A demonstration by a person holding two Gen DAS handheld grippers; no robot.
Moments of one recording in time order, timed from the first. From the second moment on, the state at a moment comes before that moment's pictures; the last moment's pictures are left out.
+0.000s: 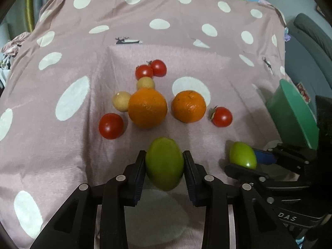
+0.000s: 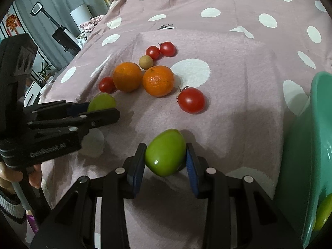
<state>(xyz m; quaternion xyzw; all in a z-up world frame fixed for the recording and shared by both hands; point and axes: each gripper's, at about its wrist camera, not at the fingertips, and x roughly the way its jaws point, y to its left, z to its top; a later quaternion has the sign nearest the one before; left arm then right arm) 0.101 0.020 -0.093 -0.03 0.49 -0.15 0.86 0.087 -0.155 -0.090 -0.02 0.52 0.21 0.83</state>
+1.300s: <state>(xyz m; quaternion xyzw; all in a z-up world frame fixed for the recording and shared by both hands) 0.040 0.011 -0.023 -0.02 0.43 -0.14 0.89 0.035 -0.169 -0.009 0.00 0.43 0.23 0.87</state>
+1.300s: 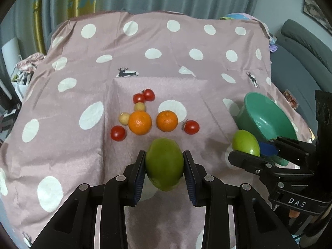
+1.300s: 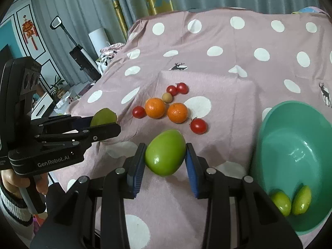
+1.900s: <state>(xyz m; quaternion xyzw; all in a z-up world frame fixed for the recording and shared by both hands) 0.036 -0.017 -0.002 0.01 0.41 -0.16 0.90 0.024 -0.197 0.007 0.02 0.40 0.22 0.89</state>
